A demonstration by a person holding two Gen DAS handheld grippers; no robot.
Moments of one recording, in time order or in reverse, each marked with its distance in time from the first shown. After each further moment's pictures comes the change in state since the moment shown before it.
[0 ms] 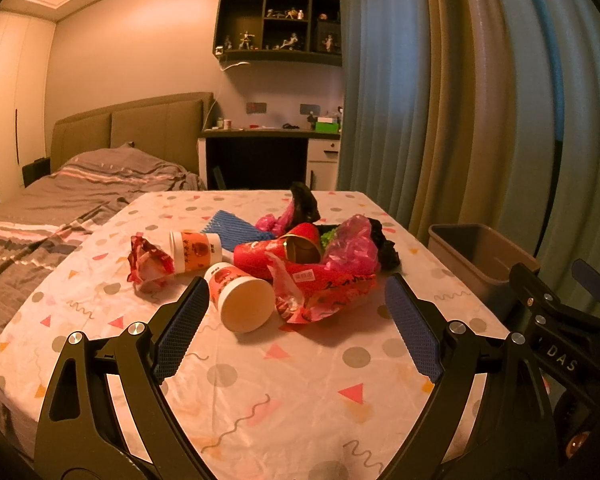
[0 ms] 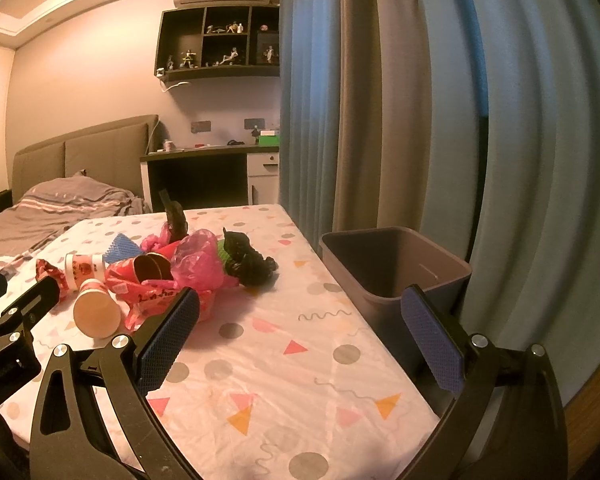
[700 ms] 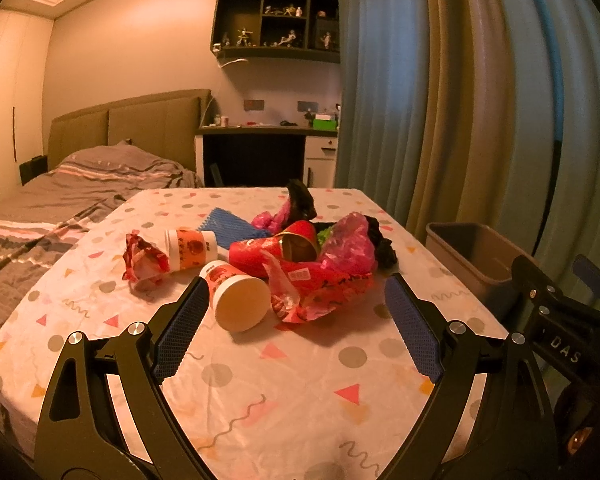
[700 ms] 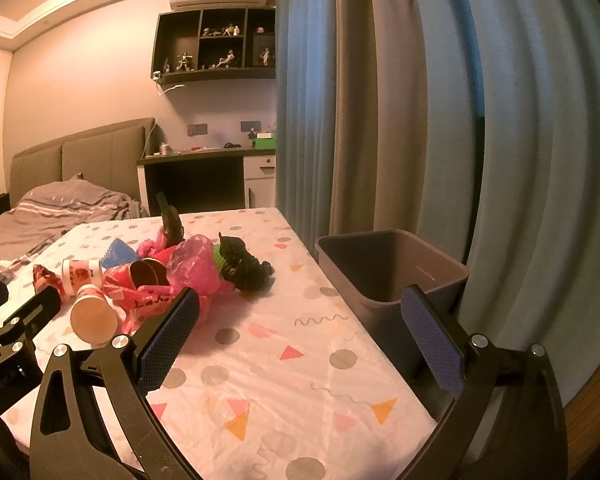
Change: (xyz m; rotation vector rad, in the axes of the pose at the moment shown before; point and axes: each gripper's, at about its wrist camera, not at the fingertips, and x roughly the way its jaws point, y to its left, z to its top) left arm -0.001 -0.019 -0.004 0.001 0.008 -0.007; right arm 0.002 -0.005 0.003 0.009 -0.007 -0.007
